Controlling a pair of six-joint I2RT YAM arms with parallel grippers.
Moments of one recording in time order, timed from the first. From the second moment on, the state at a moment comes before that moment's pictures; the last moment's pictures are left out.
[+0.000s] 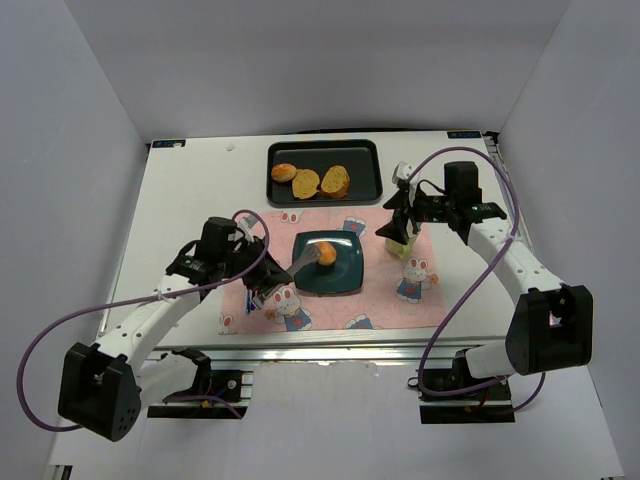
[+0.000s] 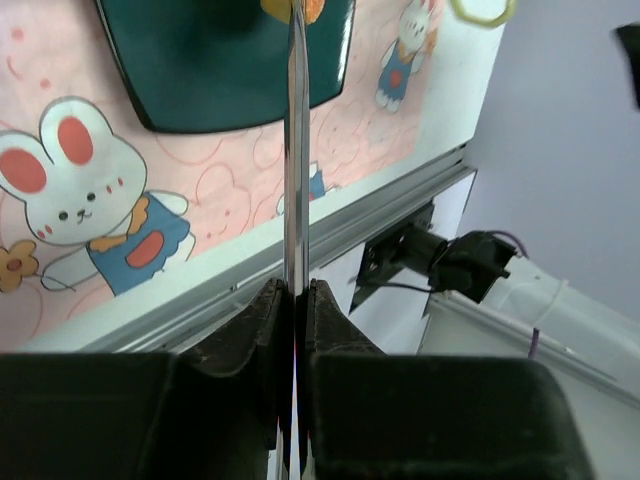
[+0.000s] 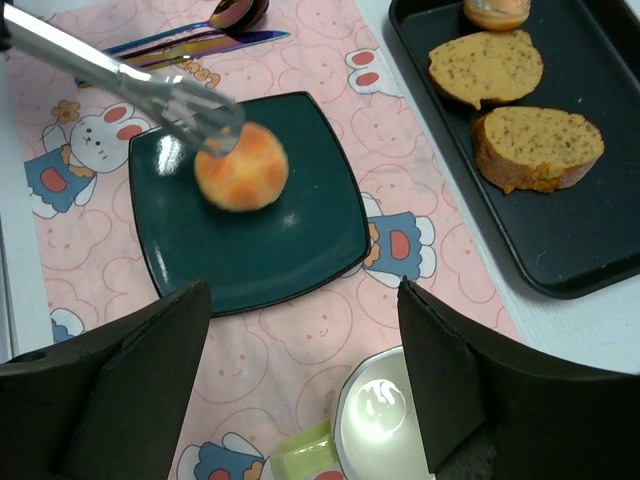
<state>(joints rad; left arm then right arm) -0.37 1.07 0.70 -0.39 0.58 -0.85 0.20 1.40 1.05 -0.32 -0.96 -0.64</state>
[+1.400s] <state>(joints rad) -0.22 1.58 1.21 -0.41 0.27 -0.70 0.20 1.33 1.00 -0.28 -0.96 -0.61</state>
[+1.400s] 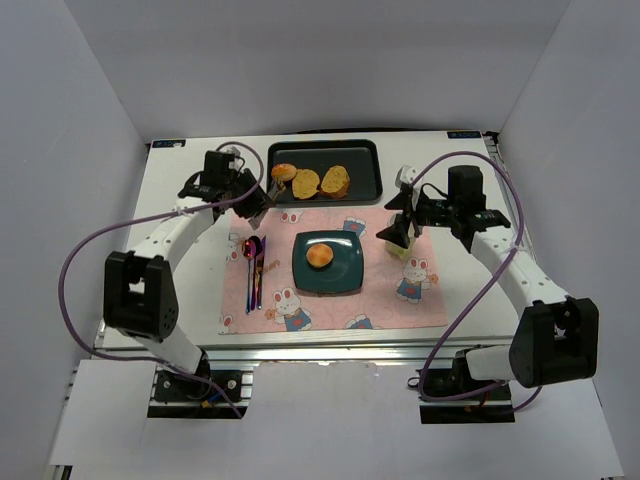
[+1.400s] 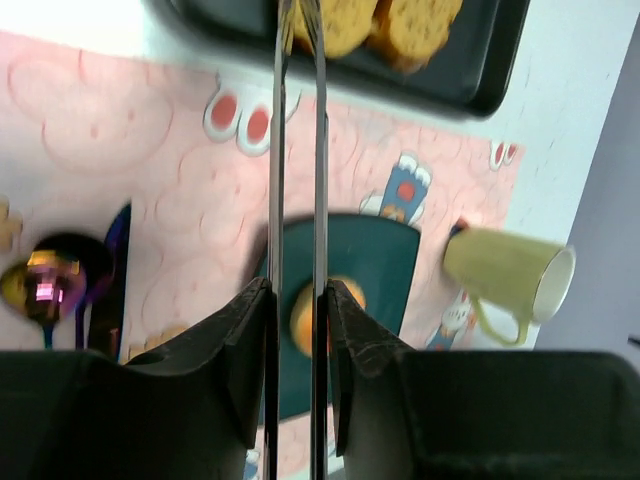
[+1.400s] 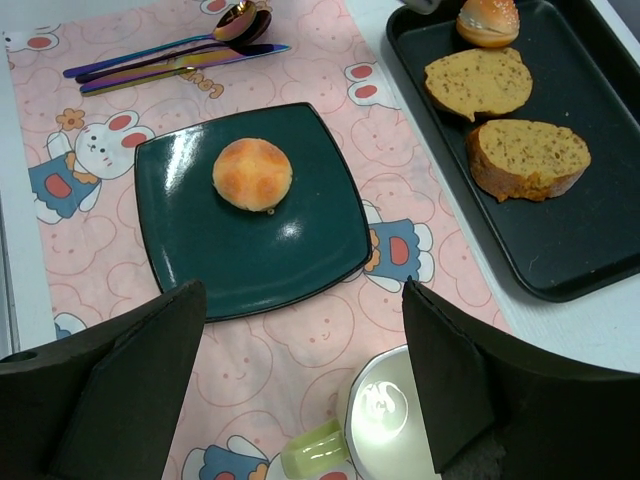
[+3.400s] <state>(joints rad) -0.21 1.89 1.43 -0.45 0.38 -0.57 0.20 1.33 0.97 -0.26 -0.97 -0.61</state>
